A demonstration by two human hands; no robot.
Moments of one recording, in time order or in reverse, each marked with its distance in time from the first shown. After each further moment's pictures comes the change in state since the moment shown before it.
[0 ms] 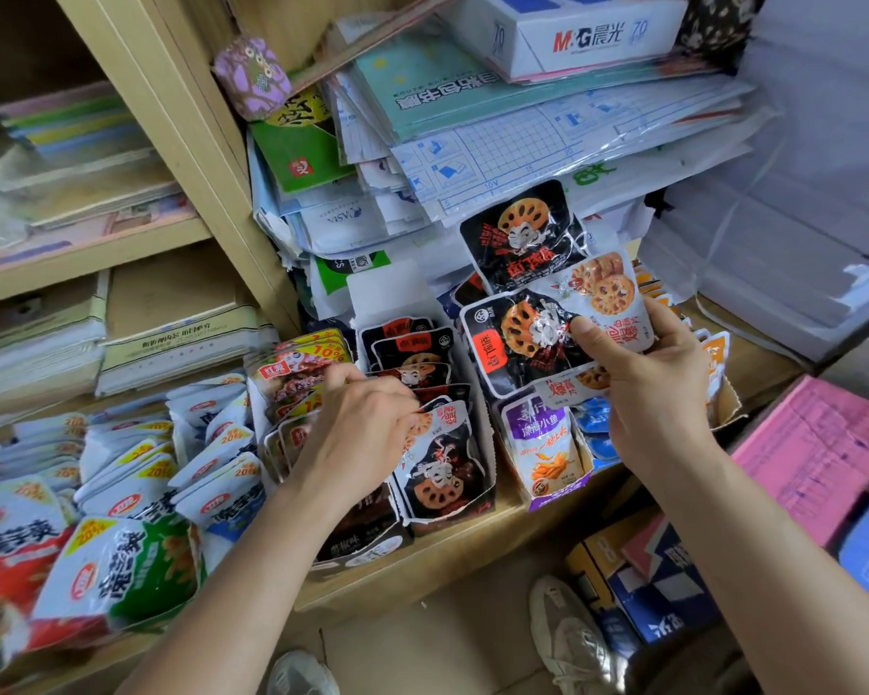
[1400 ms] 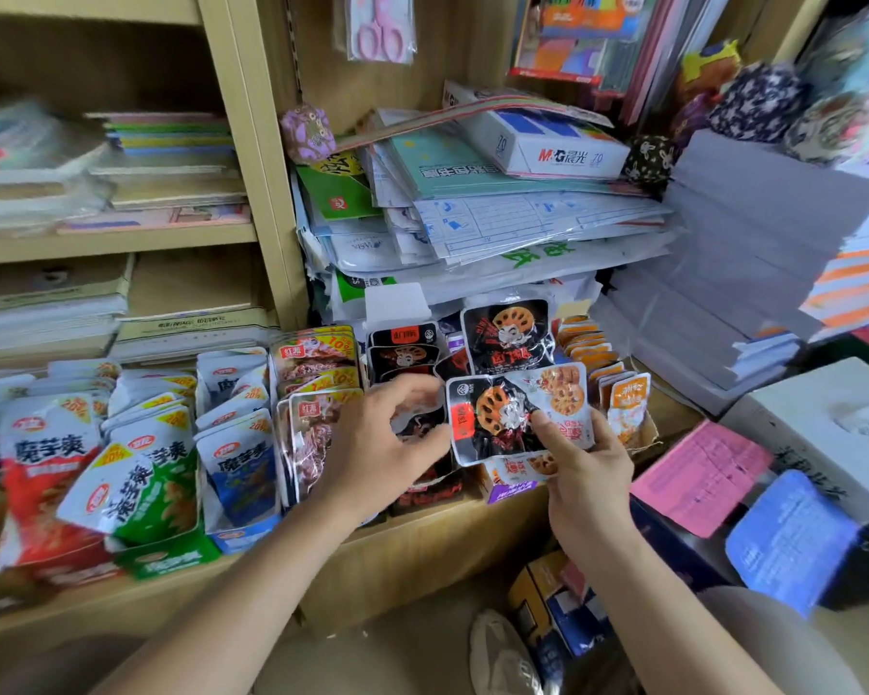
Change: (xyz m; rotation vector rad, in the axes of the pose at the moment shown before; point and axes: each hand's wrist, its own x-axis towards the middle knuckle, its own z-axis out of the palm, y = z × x) left_hand -0.048 0.062 -0.023 -0.686 0.215 -0.199; right_hand -0.089 0.017 -0.021 0.046 0.032 0.136
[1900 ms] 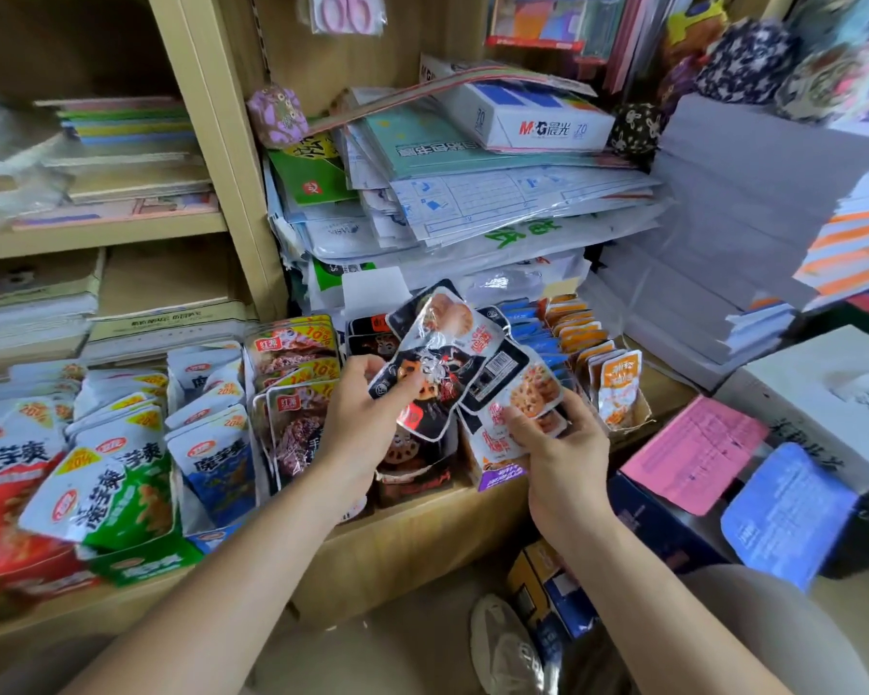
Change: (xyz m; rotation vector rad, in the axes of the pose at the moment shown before) left_hand 0.022 -0.013 0.024 -0.425 0.141 -0.508; right_hand 0.001 0.008 0.004 -0.060 -0.022 -0.017
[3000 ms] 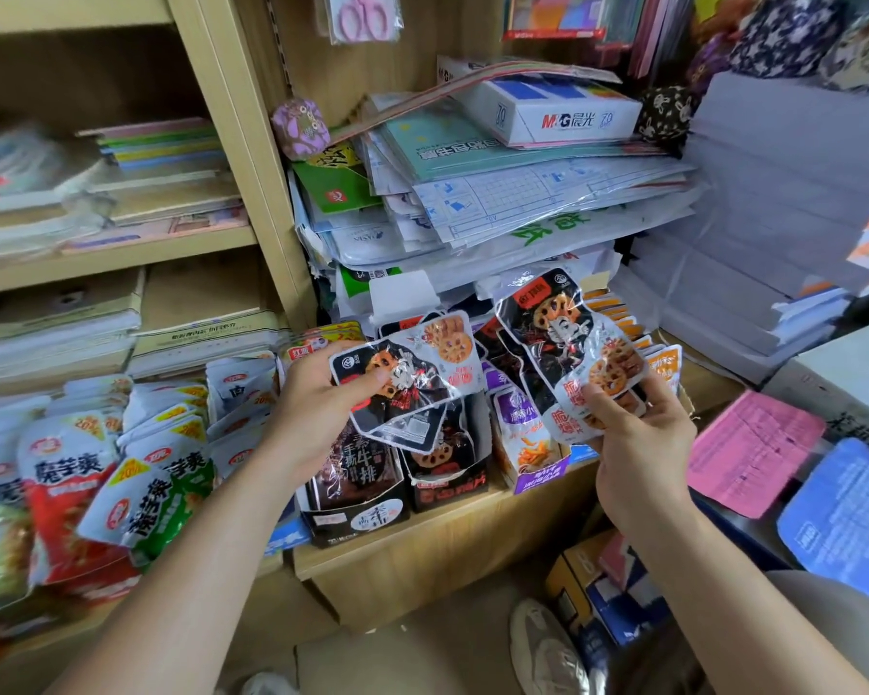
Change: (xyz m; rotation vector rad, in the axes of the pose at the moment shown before) left_hand 0.021 0.021 -0.068 0.009 -0.093 0.070; right_hand 0.012 -0.022 -0.006 0.004 0.156 -0.099
